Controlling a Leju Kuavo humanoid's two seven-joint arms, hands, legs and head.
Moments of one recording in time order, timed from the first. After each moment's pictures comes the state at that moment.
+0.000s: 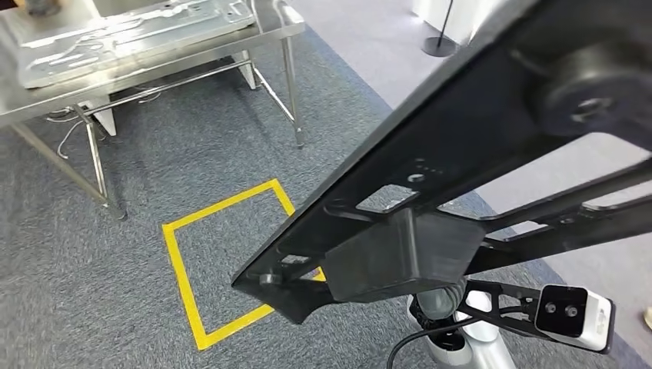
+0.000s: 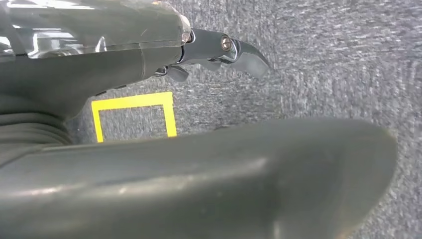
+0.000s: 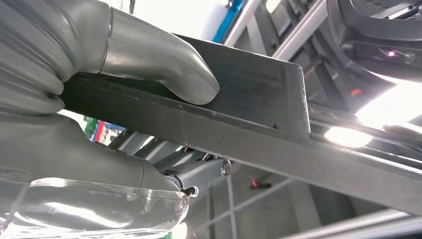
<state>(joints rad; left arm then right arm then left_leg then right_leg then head) -0.04 0.01 0.43 -0.19 0.06 0.07 -0.12 -0.22 0.01 0.37 -1.94 -0.20 0.50 -0.67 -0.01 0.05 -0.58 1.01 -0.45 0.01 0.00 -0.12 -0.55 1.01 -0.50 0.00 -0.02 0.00</state>
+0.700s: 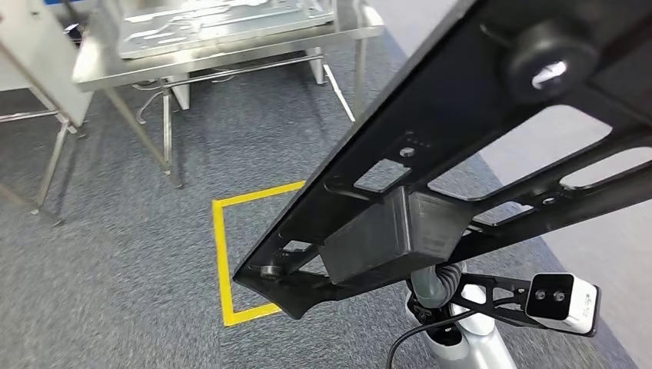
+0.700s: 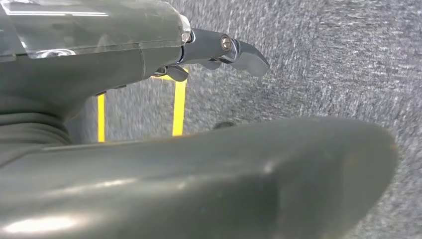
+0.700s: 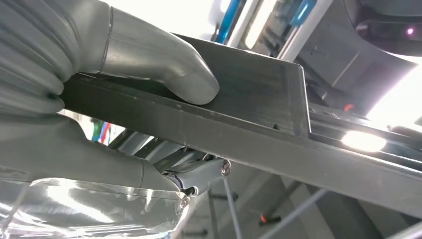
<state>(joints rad) -0.04 0.00 0.45 -0.19 0.05 0.05 -0.12 -0.24 0.00 0.39 -1.90 -0.22 0.46 -0.67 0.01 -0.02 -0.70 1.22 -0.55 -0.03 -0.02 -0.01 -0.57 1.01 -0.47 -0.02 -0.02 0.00</state>
